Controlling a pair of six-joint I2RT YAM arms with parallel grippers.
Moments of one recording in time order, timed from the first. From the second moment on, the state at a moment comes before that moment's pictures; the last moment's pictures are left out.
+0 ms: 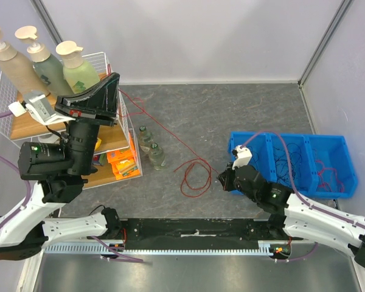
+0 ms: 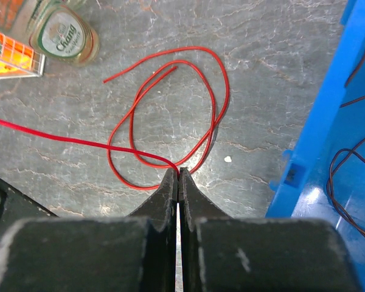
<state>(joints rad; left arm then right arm) -1.07 0.85 1.34 0.29 -0.56 0.02 0.96 0.79 0.42 -0.18 0.31 0.65</state>
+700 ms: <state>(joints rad) -1.07 0.90 1.33 0.22 -0.51 -0.07 0.96 0.69 0.44 -0.16 0.15 0.51</state>
